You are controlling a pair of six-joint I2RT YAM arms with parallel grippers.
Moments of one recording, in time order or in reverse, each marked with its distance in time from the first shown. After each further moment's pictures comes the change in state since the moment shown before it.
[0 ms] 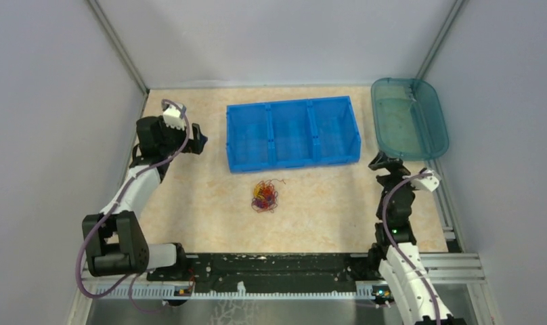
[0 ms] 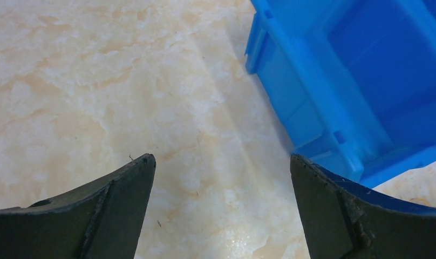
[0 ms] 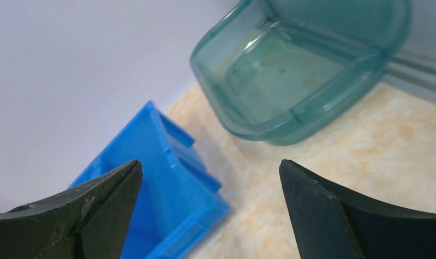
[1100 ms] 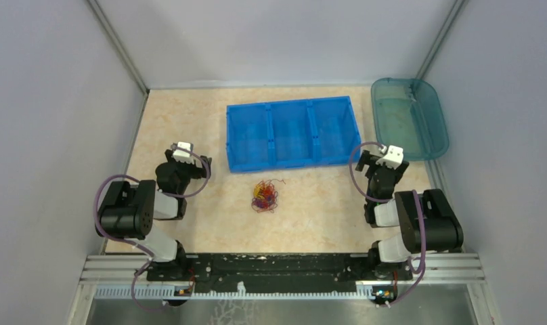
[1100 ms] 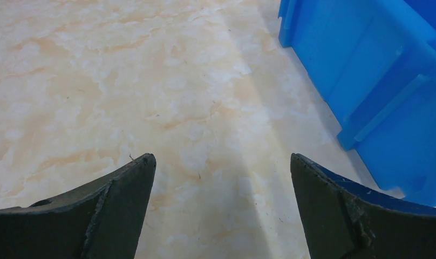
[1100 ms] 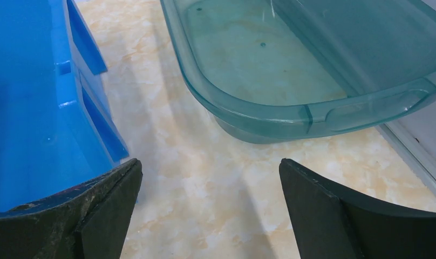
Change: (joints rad) left arm -0.058 0.291 -0.518 1.058 -0.167 -0.044; right arm -0.002 0.960 0.037 0.786 -0.135 -0.548
